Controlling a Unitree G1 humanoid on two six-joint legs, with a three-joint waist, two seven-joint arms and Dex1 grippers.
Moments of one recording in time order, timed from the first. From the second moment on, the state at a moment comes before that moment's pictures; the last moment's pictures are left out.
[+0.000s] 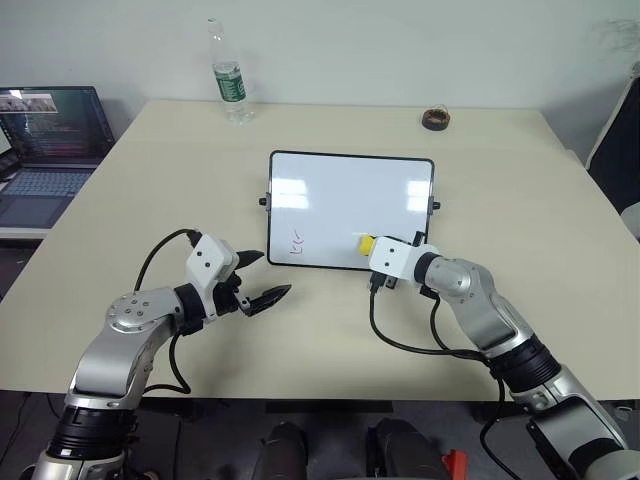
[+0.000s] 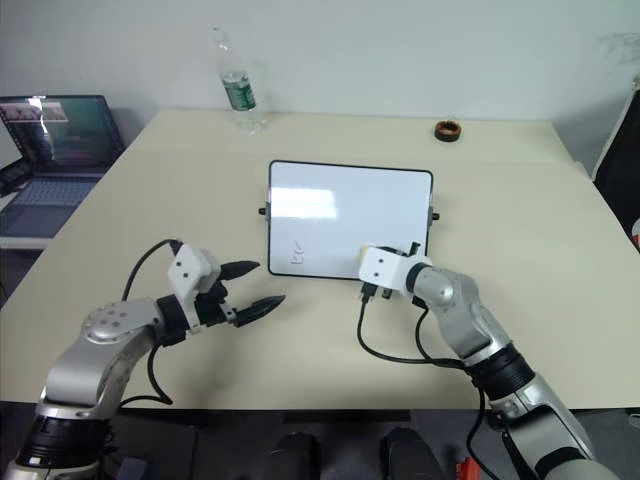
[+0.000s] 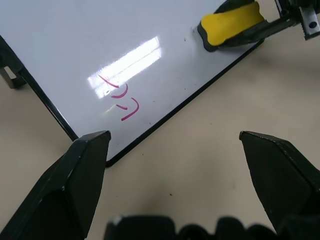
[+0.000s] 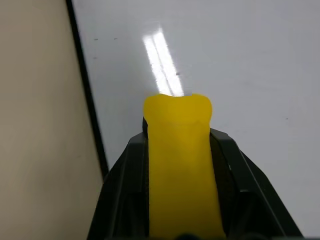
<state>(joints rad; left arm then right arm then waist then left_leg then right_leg) -0.16 0.68 0.08 -0.21 -0.37 0.41 -0.82 -0.55 -0.43 0.42 0.01 -0.41 0.29 0.61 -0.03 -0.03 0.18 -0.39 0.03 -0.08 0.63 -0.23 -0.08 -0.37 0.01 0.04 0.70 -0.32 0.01</state>
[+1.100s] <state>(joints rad) -0.16 0.68 0.08 -0.19 -0.35 0.40 -0.84 -0.61 -0.32 0.37 0.09 -0.37 0.29 0.47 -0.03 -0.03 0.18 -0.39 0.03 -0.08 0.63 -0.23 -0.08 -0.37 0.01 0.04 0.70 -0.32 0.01</state>
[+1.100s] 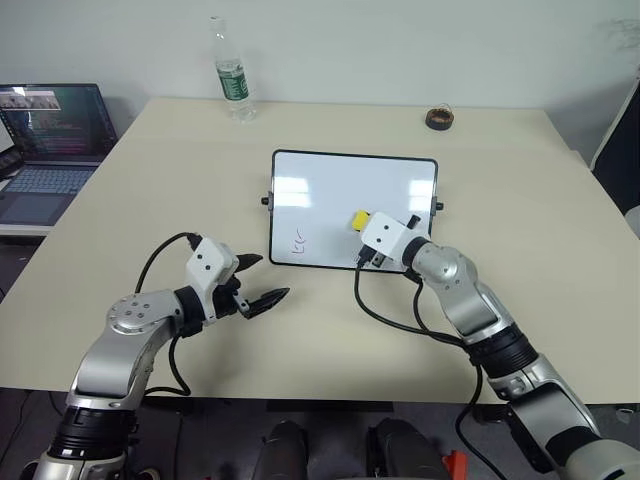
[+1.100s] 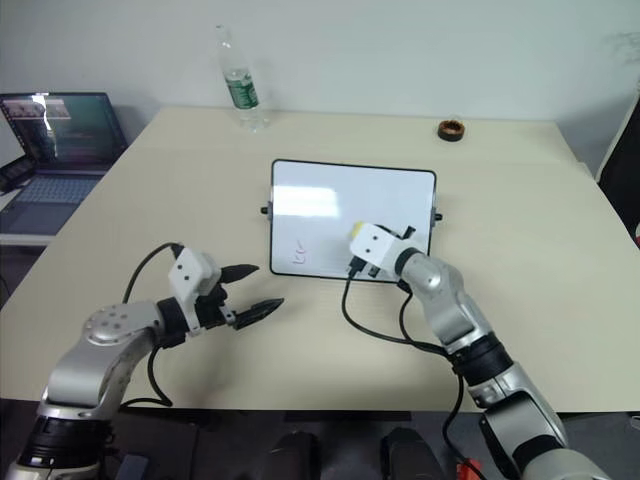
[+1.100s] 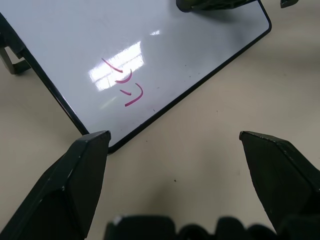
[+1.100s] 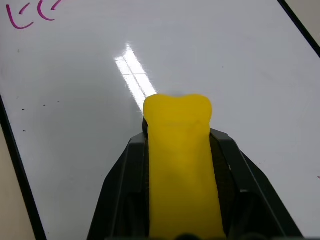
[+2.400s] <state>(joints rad) -0.01 0.71 0.29 -0.32 -0.44 0.52 -0.70 -0.53 -0.37 0.36 -0.19 0.03 0.52 0.67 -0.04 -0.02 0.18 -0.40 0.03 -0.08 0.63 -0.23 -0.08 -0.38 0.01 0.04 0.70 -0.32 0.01</state>
